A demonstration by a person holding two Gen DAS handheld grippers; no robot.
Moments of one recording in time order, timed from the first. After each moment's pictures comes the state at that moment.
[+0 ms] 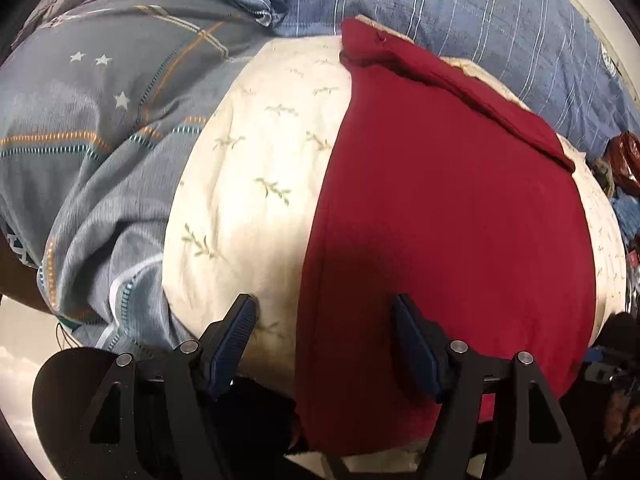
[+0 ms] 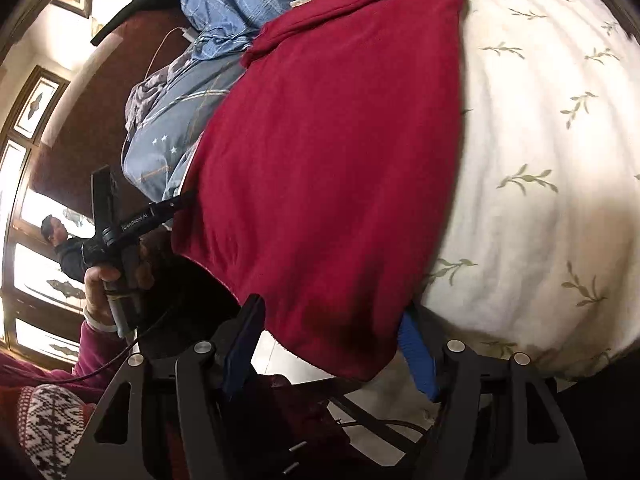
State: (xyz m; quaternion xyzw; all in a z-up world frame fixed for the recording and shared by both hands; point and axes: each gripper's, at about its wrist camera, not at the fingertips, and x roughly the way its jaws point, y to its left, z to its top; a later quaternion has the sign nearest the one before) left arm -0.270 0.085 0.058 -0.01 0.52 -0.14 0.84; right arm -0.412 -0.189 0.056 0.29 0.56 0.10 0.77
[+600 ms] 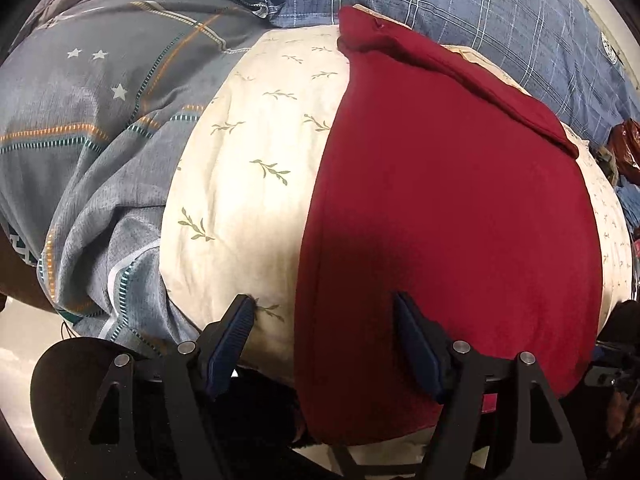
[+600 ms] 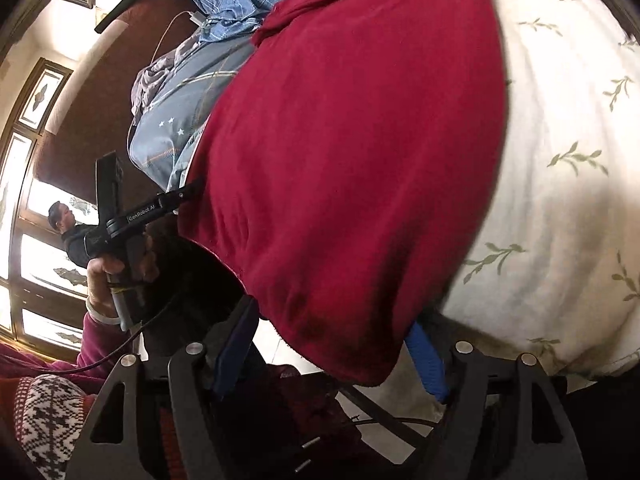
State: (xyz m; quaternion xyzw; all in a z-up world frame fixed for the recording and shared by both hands) left arm -0.272 0.078 0.053 0.01 0.53 -0.14 0.84; right arm -0.406 -0.174 0.043 0.30 0.58 0.12 0.75
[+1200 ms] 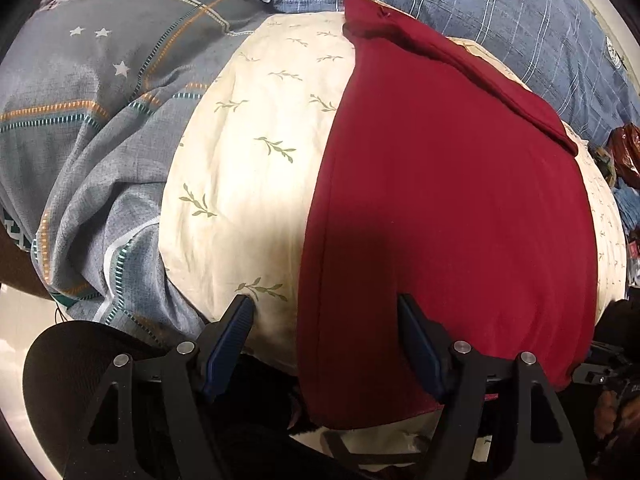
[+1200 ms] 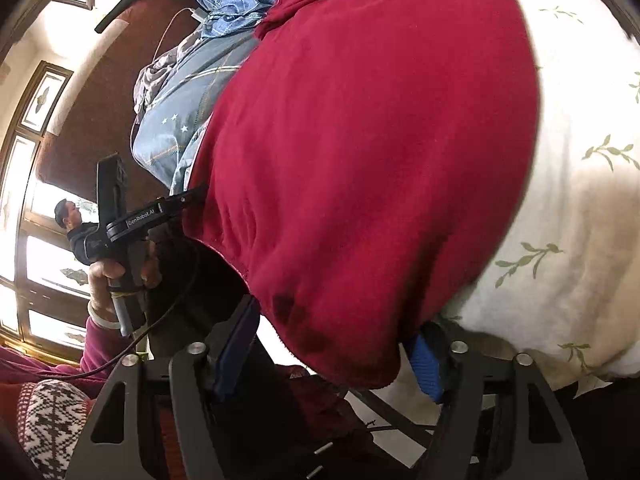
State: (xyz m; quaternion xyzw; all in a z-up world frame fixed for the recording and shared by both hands) left arm -0.272 0.080 0.049 -0.01 0.55 -0.14 0.82; right arm -0.403 -0.166 0.039 0.31 0.58 0.13 0.74
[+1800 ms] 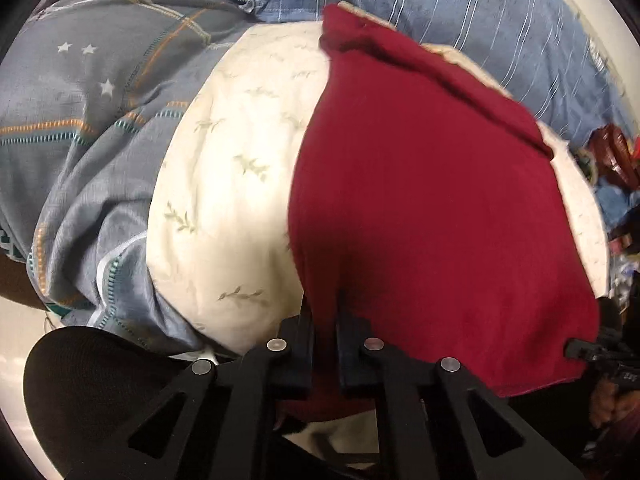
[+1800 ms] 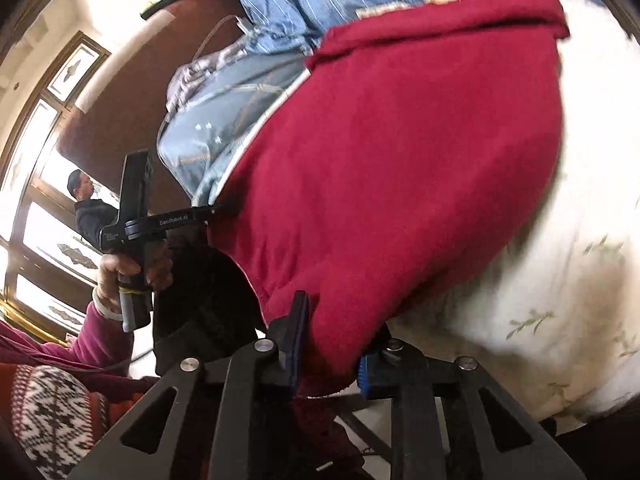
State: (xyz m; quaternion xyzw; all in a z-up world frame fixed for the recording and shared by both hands) left arm -0.276 0.073 0.068 -0.02 0.54 -0.18 0.82; right arm -0.396 -0.150 0.082 0.26 0.52 0.15 0.80
